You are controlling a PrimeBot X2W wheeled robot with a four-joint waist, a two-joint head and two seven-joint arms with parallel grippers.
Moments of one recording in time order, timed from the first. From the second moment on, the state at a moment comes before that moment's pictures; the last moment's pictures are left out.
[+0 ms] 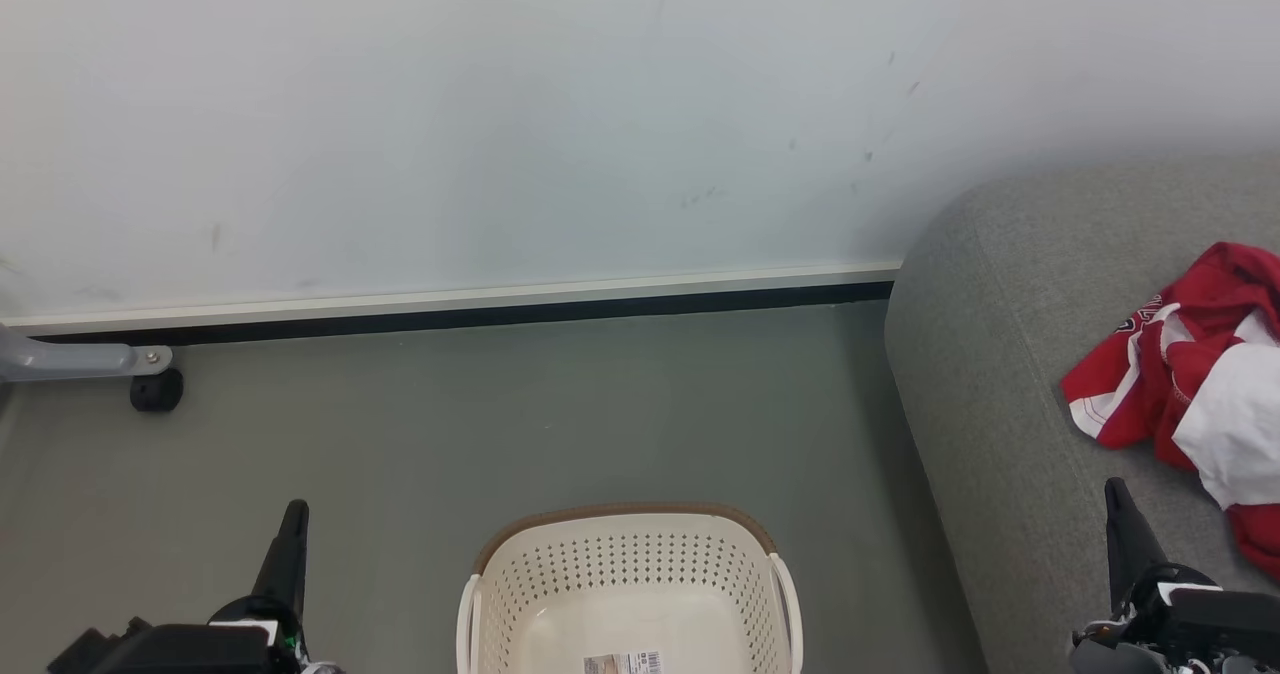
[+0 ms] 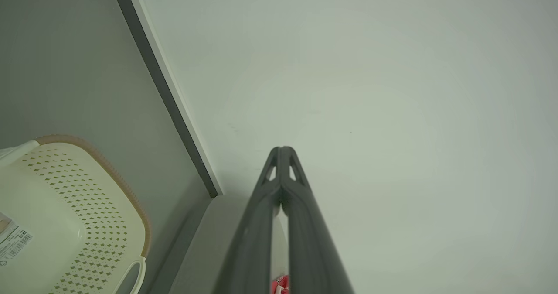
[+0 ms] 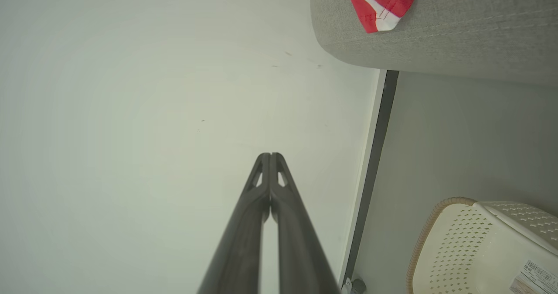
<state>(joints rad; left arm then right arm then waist) -0.07 0.05 0.09 0.28 -1.55 -0.11 0.11 -0.11 -0.05 -0.12 0.29 1.56 0.11 0.11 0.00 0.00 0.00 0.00</state>
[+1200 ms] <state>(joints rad) -0.08 0.04 0.09 0.29 -1.60 -0.12 0.11 -0.11 -0.04 -0.13 0.30 1.60 0.12 0.11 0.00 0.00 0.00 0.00</state>
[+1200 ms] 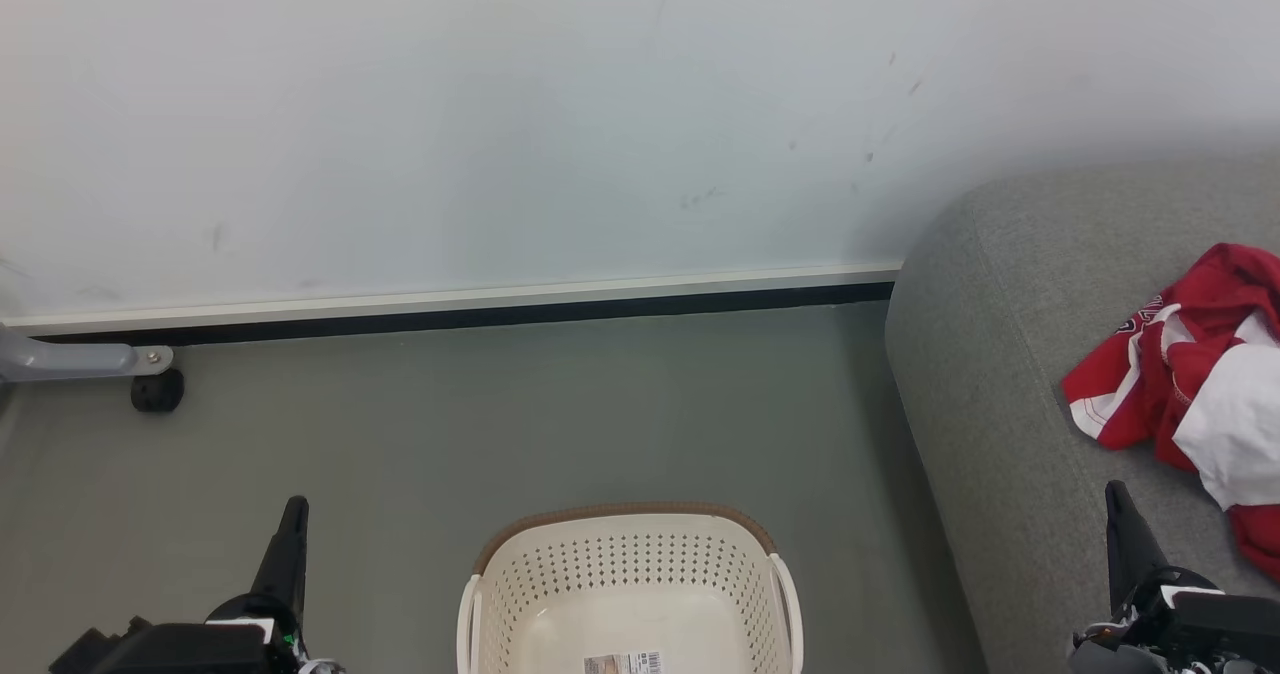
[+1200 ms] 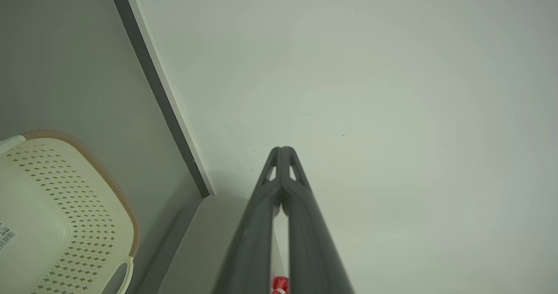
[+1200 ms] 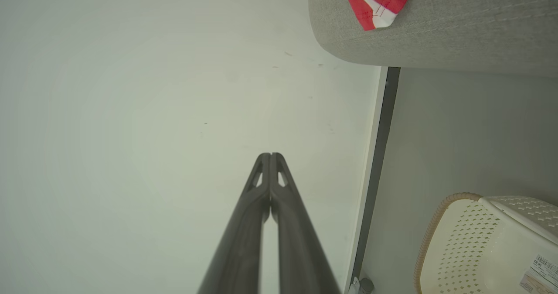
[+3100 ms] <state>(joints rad) -0.08 0.04 0.09 0.29 -1.60 -0.12 0.11 -0.11 -0.04 -0.13 0.30 1.60 0.12 0.11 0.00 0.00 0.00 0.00</state>
